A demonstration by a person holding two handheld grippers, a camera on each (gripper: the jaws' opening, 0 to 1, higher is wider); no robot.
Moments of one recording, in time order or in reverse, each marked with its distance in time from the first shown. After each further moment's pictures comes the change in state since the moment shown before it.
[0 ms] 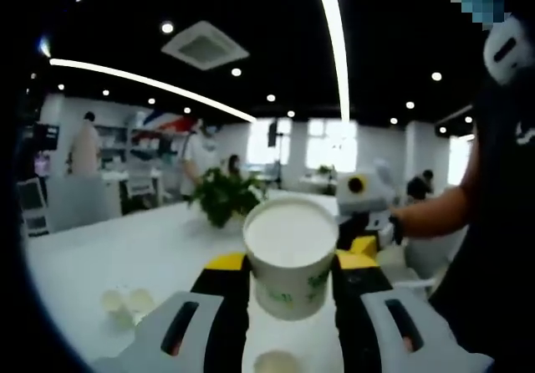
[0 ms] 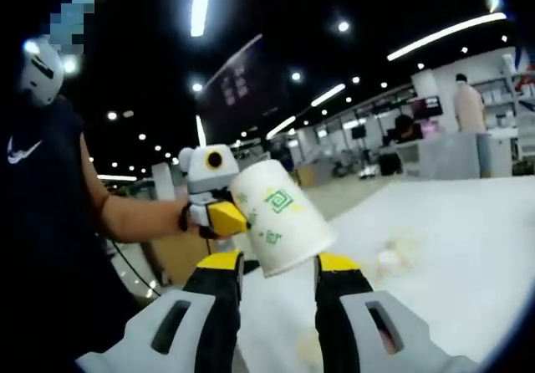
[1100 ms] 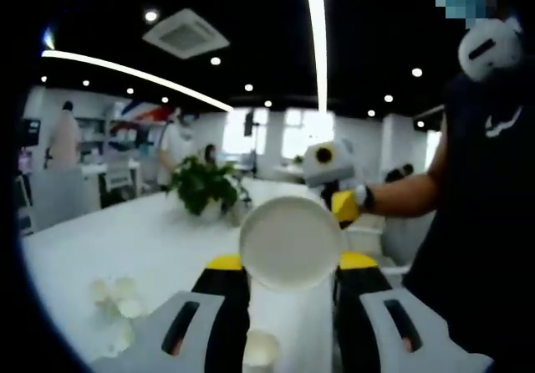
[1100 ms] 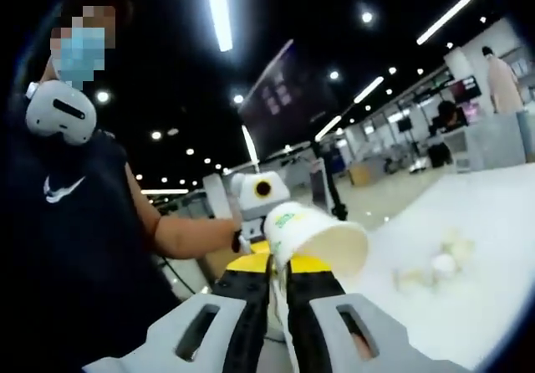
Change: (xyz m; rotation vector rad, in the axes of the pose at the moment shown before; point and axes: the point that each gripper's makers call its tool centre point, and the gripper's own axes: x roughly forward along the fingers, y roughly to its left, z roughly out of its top) left arm -0.020 -0.022 -0.014 -0.001 0.055 -0.125; right arm 0.004 0.050 0.023 0.066 -0.009 0.285
